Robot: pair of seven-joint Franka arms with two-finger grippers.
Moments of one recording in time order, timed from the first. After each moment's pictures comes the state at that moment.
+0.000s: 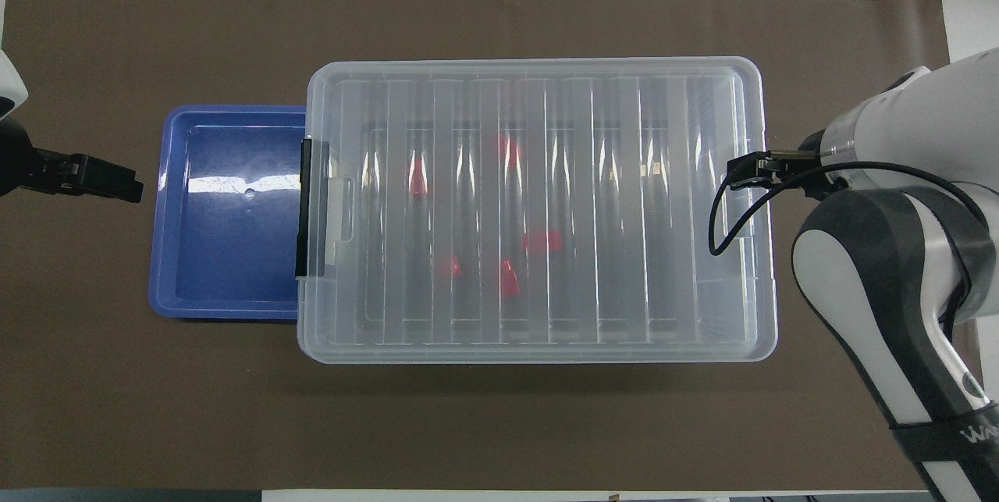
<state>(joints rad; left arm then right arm) -0.03 -0.03 -0.04 -1.66 -0.04 1.60 0.12 0.19 0.00 -0.08 -1.93 0.02 1.96 0.21</state>
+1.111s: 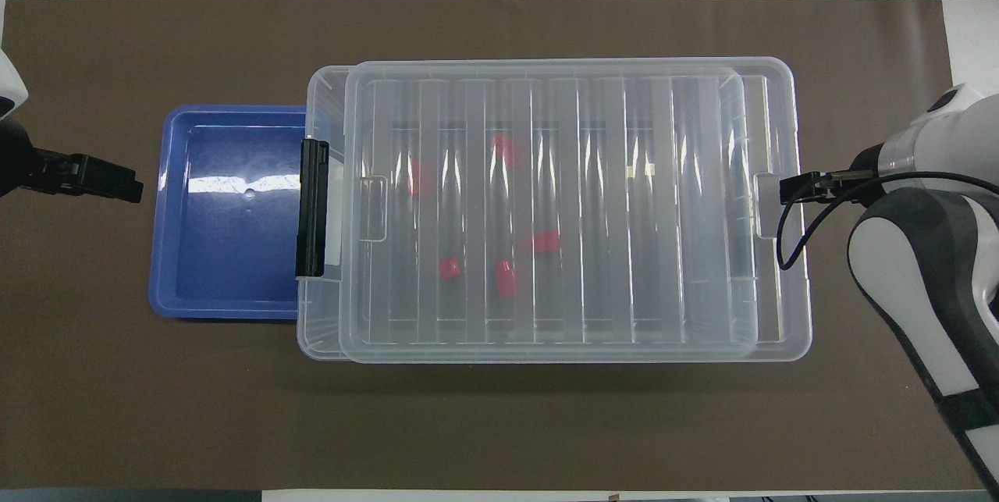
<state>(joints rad) -0.03 -0.03 -0.04 -1.66 -0.04 1.60 0.12 0.05 -0.01 -0.09 -2.02 0.02 2.03 -0.05</state>
